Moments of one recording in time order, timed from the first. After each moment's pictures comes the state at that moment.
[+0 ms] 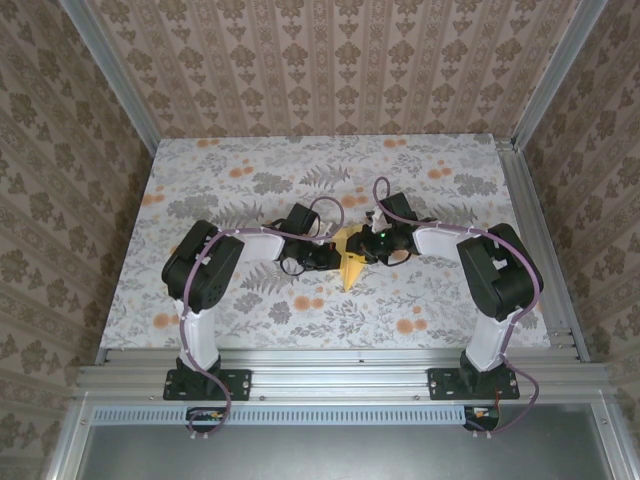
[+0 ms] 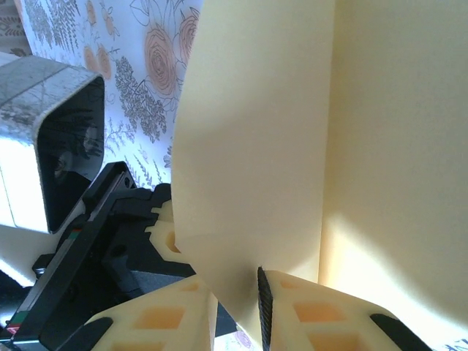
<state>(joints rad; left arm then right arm) -0.64 1.96 1.05 -0.12 0.63 -0.47 0.39 1.82 0.99 -0.14 -0.67 0.82</state>
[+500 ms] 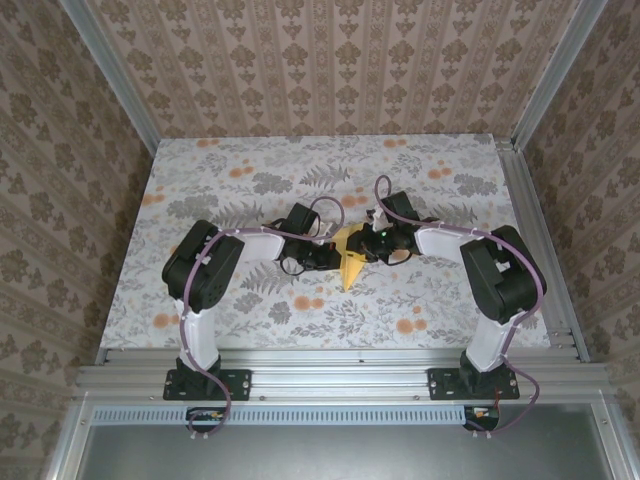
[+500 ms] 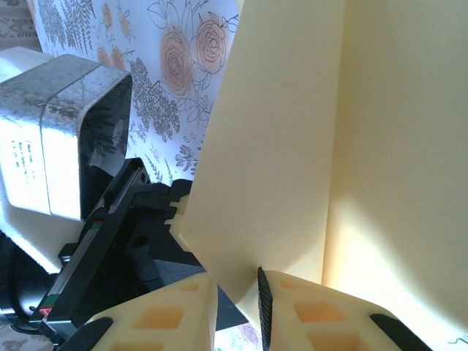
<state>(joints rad) -0.64 1.96 1.06 -0.13 0.63 -0.46 0.38 1.79 0.99 -0.13 -0.67 0.82</state>
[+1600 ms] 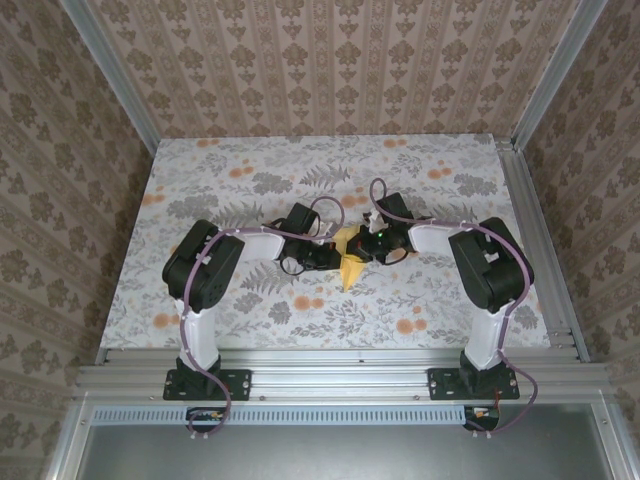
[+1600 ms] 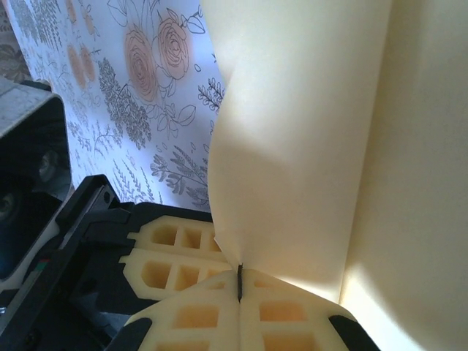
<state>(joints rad) -0.64 1.96 1.06 -0.13 0.64 -0.46 0.39 1.89 1.03 -0.13 -0.69 0.81</state>
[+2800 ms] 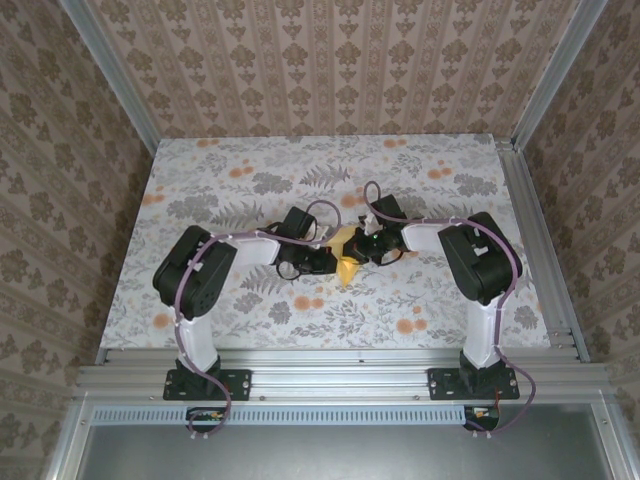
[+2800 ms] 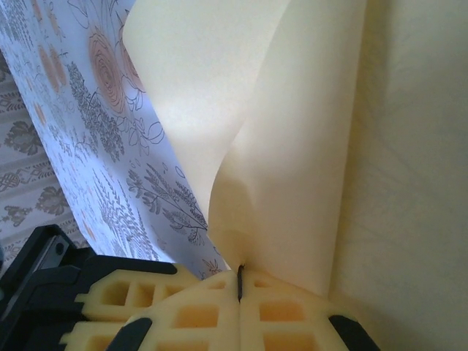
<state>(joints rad) -0.65 1.88 0.99 -0.15 0.58 -0.46 0.40 1.98 1.07 -0.11 -0.69 0.81</state>
